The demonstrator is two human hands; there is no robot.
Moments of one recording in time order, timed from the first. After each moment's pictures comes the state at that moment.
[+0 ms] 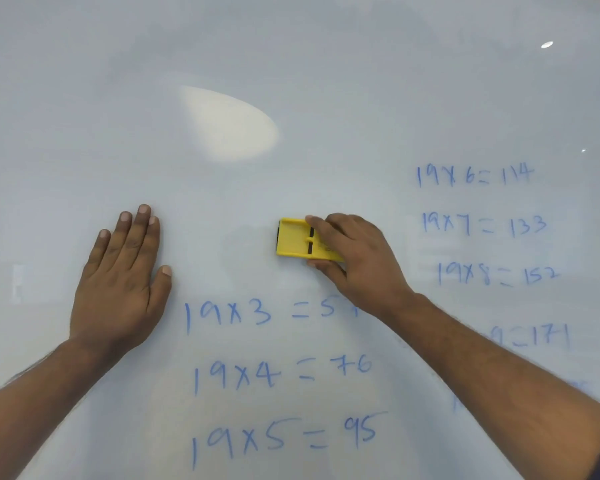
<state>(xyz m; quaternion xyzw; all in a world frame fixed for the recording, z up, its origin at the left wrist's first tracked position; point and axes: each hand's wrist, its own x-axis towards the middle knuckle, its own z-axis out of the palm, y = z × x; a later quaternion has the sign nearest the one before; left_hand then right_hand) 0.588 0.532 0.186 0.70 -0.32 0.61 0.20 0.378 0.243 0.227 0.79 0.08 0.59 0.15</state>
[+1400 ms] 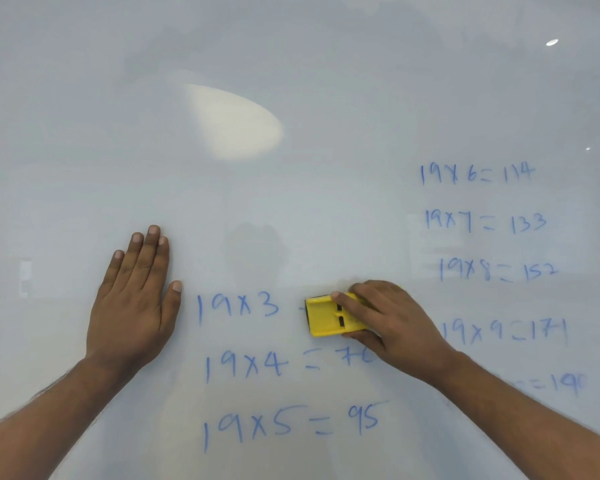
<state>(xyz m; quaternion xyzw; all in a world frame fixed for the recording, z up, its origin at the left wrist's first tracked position) 0.588 0.535 0.153 0.70 -0.31 0.61 0.20 0.352 0.207 0.141 0.80 0.12 0.53 0.24</state>
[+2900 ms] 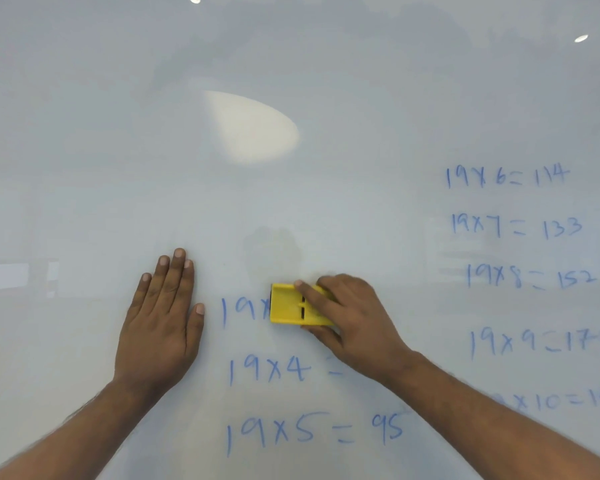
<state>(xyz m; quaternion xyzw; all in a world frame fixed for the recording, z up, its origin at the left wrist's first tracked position) 0.587 0.537 0.127 0.70 -0.32 0.61 0.20 0.407 0.277 0.152 0.79 0.14 0.57 0.18</state>
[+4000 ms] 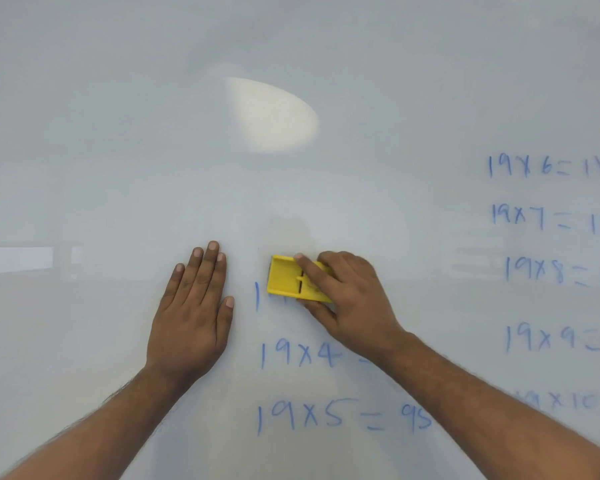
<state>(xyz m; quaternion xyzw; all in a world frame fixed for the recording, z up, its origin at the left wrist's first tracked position) 0.590 0.543 0.115 0.68 -0.32 0.63 0.19 0.434 0.323 0.164 0.77 0.14 0.60 0.17</state>
